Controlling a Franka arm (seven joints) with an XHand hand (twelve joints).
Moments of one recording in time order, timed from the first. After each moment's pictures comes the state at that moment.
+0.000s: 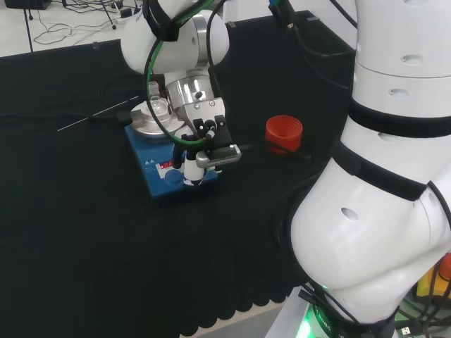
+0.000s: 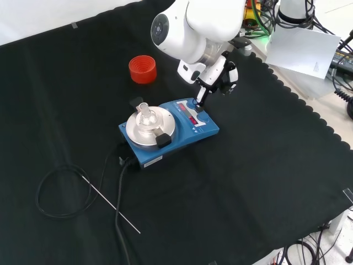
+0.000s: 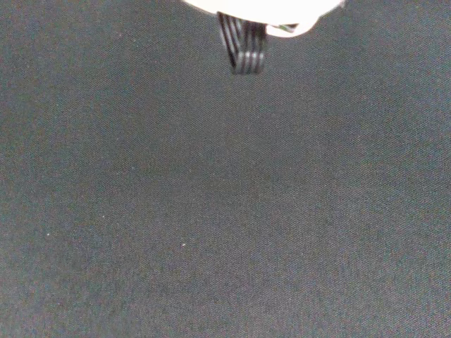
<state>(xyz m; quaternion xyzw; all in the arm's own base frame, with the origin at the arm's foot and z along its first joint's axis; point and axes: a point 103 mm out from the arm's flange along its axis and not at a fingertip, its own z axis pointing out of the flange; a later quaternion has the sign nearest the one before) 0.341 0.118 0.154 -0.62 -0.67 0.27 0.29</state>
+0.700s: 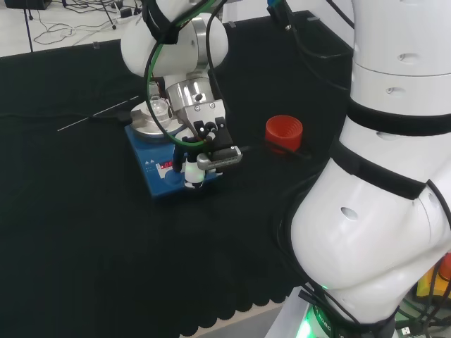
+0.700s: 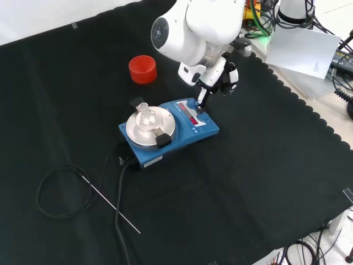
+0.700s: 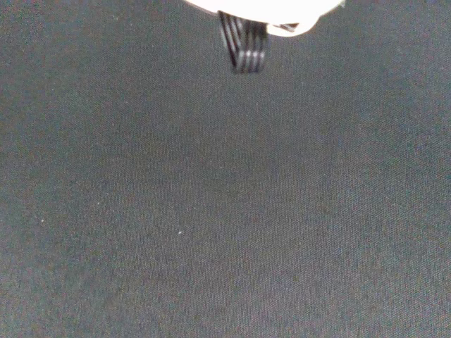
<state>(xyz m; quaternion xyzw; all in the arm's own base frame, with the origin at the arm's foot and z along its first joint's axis) 0.338 0.118 0.149 -0.62 -0.67 0.28 0.29</state>
